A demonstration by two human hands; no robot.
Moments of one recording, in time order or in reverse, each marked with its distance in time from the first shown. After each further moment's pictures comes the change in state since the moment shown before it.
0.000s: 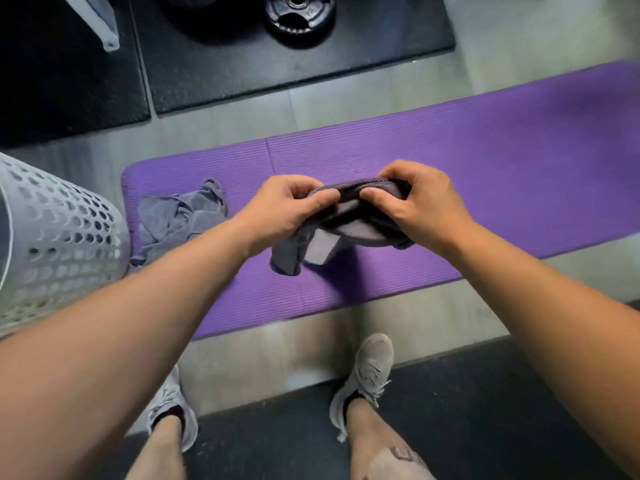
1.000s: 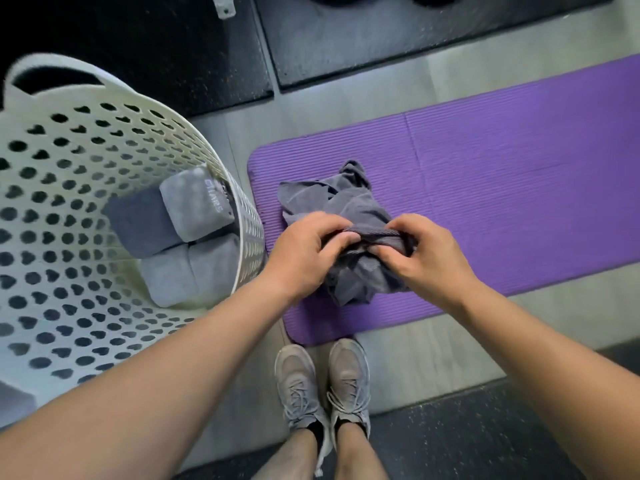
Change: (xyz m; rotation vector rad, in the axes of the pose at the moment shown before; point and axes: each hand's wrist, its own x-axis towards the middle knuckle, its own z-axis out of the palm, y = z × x) left_hand -0.114 -0.239 -0.310 0.359 0.143 0.263; right_hand 0.001 -0.194 0.378 0.029 -0.044 0.046
